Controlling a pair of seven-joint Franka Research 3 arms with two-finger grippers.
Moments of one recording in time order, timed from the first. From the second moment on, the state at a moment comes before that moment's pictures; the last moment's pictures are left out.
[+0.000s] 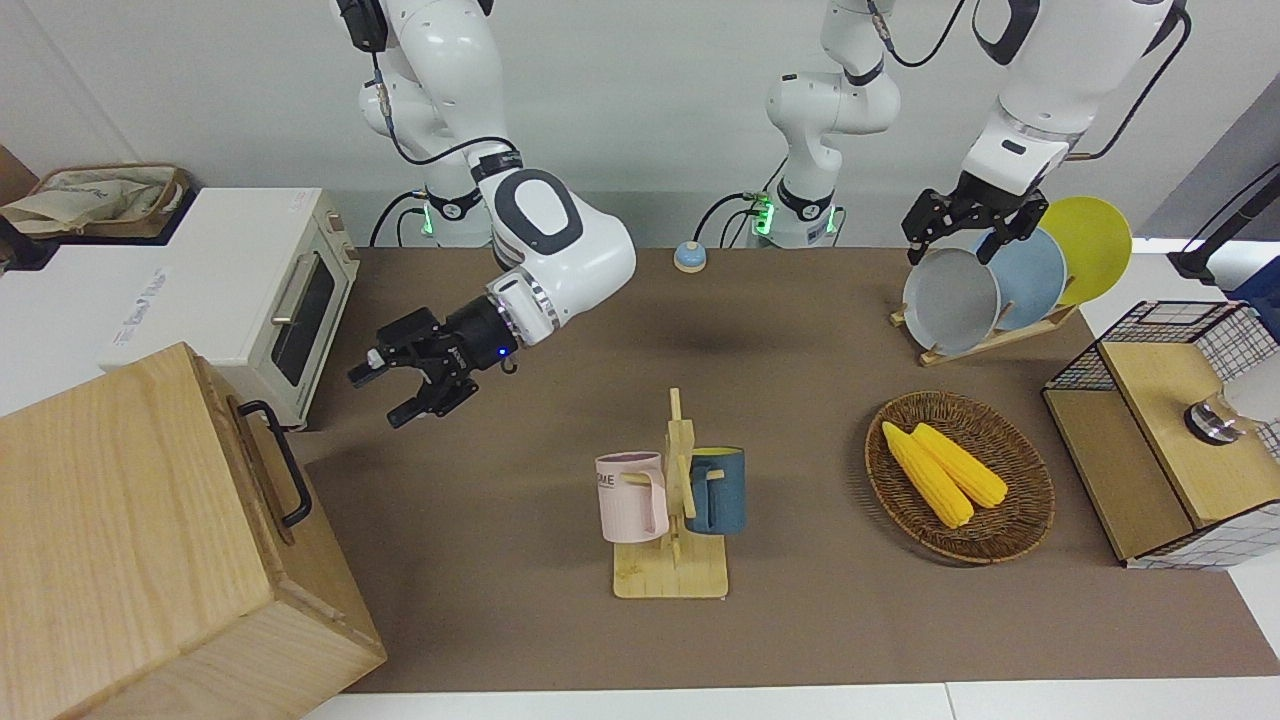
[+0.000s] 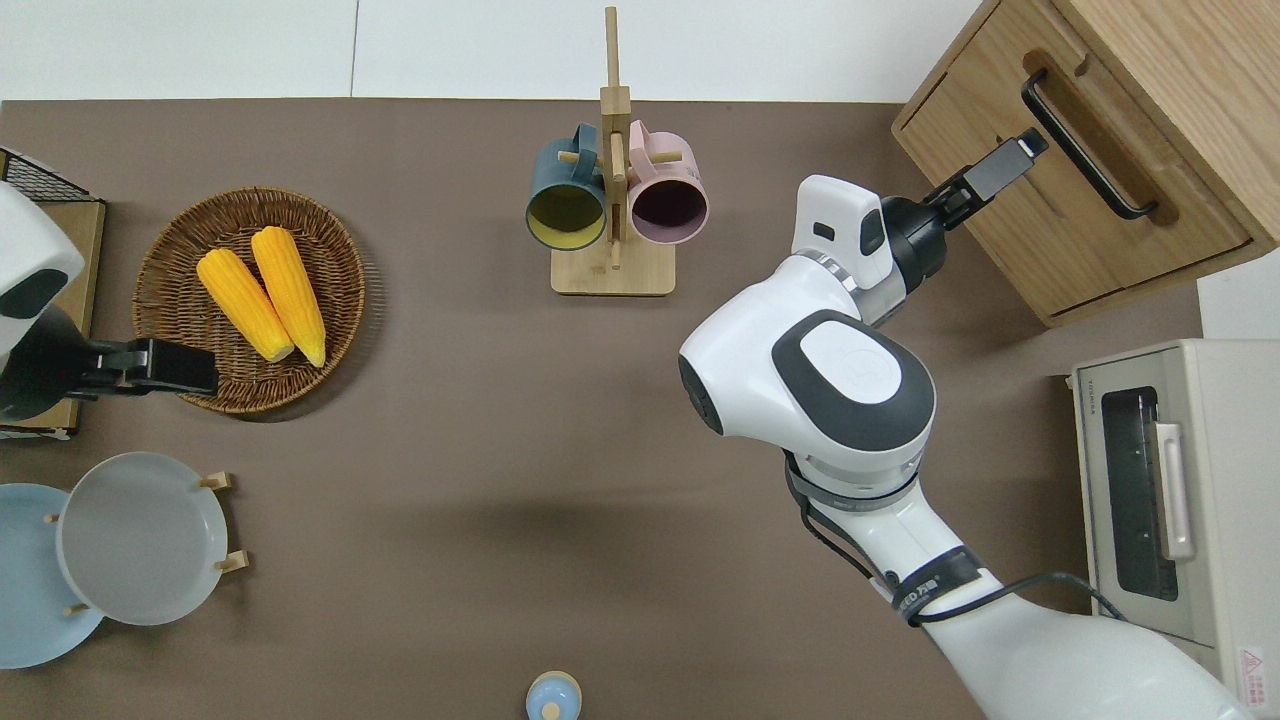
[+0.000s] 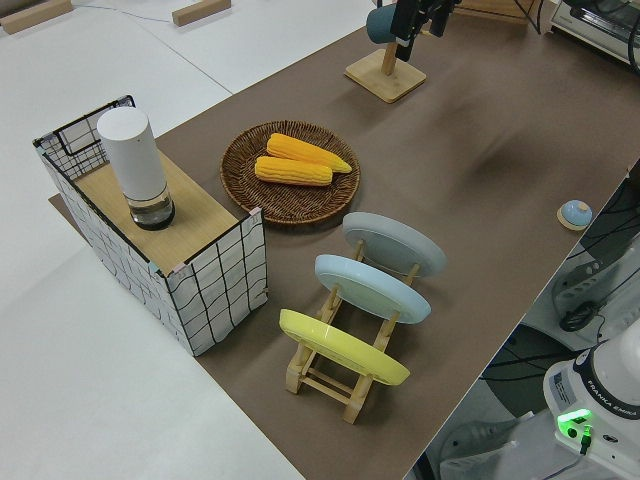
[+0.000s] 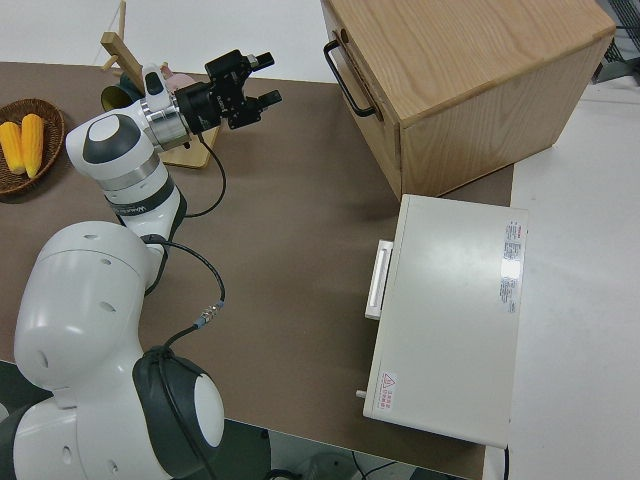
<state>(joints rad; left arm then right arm) -0.12 -0.03 0.07 -1.60 -0.02 1.57 -0.04 0.29 0.37 0.15 -1.68 -1.61 1.77 0.50</state>
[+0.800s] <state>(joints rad) -0.12 -0.03 0.07 -1.60 -0.02 1.57 -0.04 0.26 0.41 0.04 -1.68 -1.72 1.93 0.52</state>
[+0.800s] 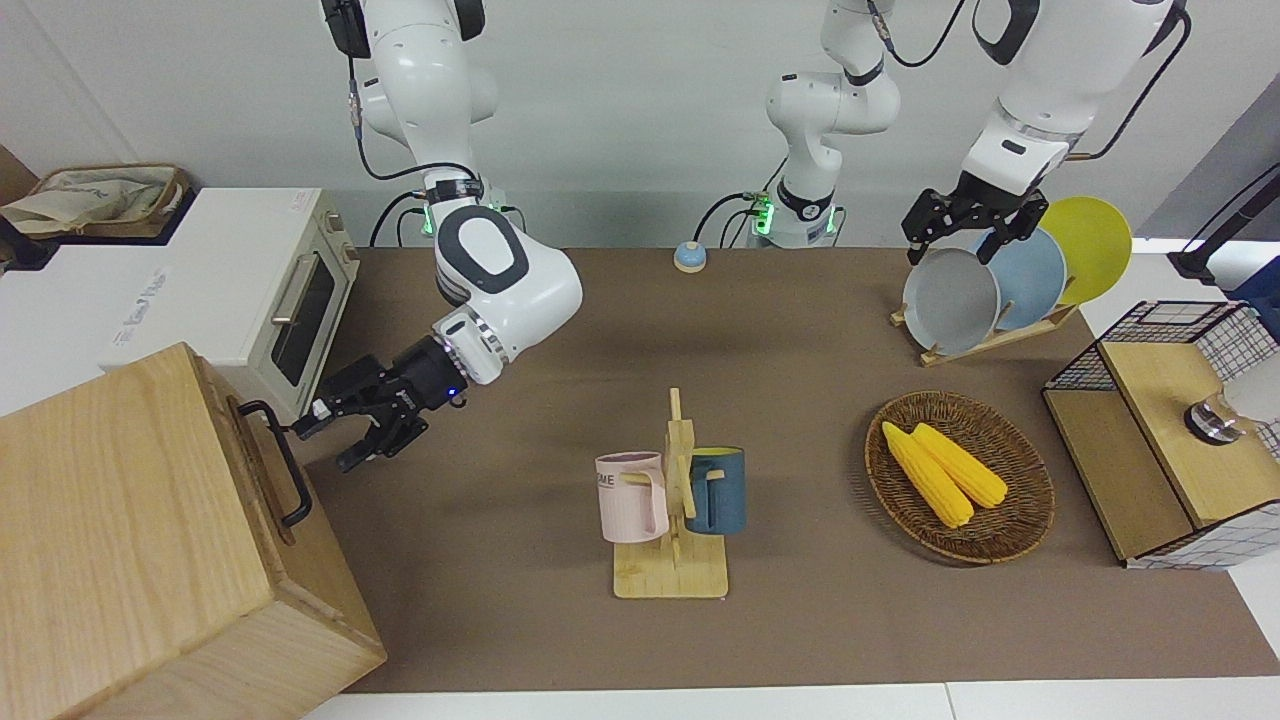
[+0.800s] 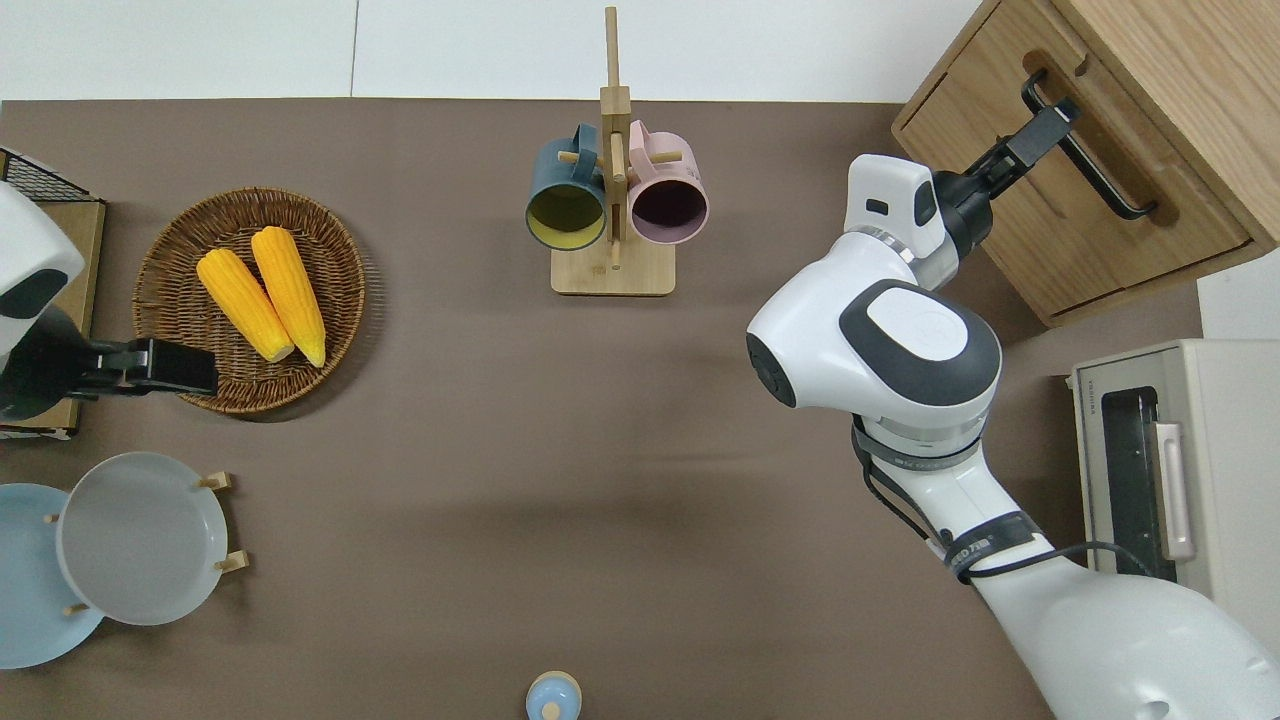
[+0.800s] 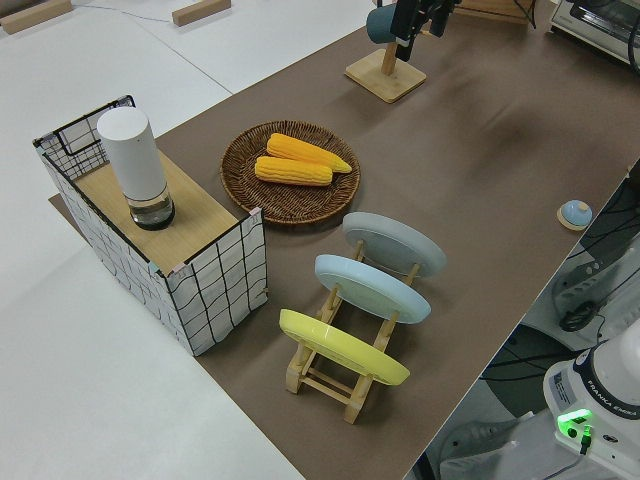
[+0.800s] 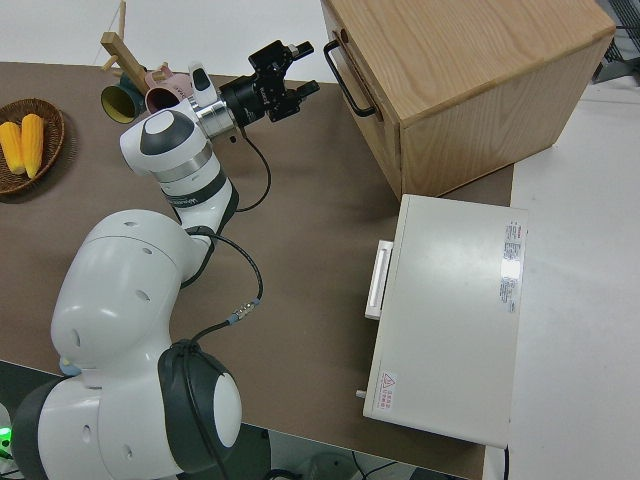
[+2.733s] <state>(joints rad) -0.12 -0.03 0.07 -1.60 -0.02 1.57 -0.04 0.26 0.45 0.02 -1.68 -1.75 1.93 0.62</state>
